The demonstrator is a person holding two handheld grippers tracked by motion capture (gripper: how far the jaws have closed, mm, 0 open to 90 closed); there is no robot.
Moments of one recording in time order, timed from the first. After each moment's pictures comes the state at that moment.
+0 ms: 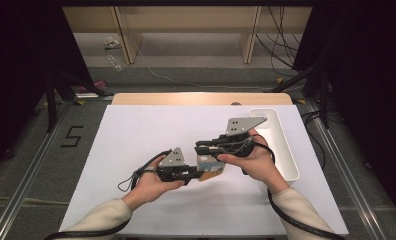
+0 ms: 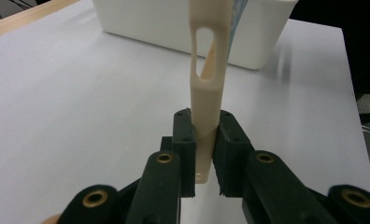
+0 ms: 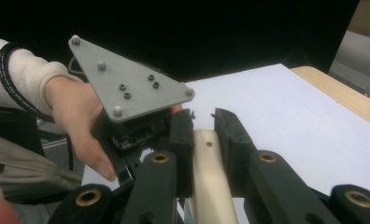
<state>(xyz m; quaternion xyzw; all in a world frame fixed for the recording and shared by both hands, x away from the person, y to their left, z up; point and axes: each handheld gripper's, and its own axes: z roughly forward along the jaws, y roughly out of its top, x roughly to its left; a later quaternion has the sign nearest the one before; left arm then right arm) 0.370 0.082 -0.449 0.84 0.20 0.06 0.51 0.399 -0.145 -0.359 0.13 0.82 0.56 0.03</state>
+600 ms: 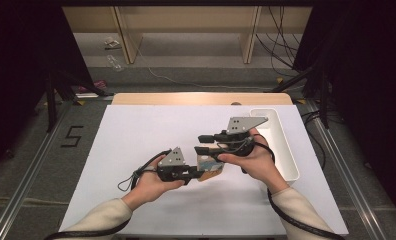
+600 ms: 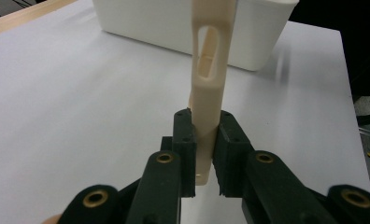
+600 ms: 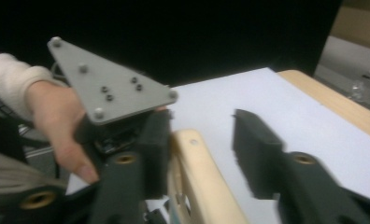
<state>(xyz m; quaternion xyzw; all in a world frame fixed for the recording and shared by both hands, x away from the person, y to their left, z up) 0.371 0.083 -0.447 0.83 0.21 0.06 0.51 0.403 -0.146 -0.362 0.14 0.81 0.57 0.05</state>
